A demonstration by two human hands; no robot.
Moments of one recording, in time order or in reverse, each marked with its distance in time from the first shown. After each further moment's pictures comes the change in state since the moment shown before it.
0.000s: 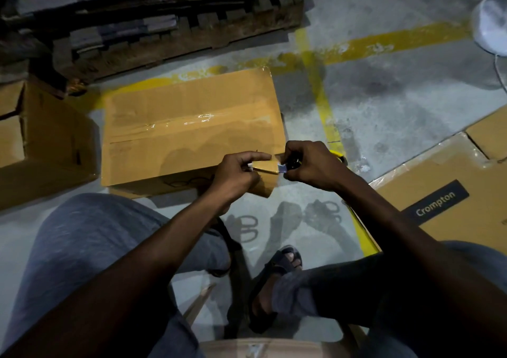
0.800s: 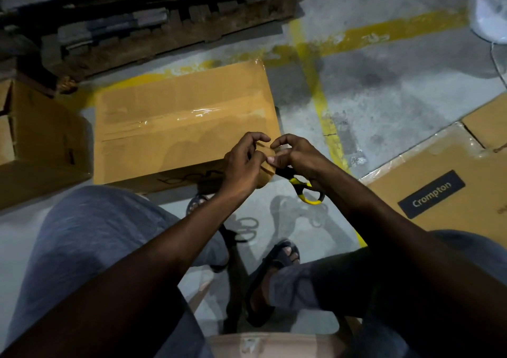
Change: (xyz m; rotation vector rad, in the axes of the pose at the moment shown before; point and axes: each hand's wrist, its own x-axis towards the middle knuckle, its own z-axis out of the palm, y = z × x) left_hand 0.008 0.002 0.032 0.077 0.224 0.265; right_hand 0.009 0.000 0.016 0.759 -0.049 0.382
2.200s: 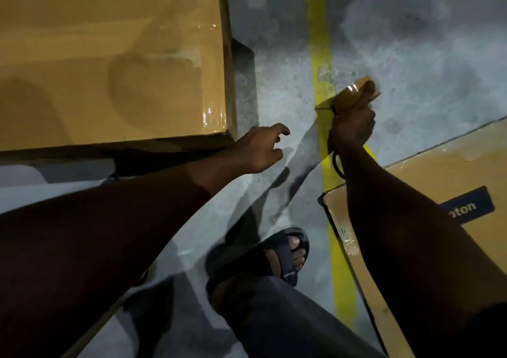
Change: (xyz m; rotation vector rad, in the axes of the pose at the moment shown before) left_hand 0.162 -0.160 0.210 0.534 -0.602 -0.028; right_hand 0.259 0.190 -0.230 -0.743 0.926 0.179
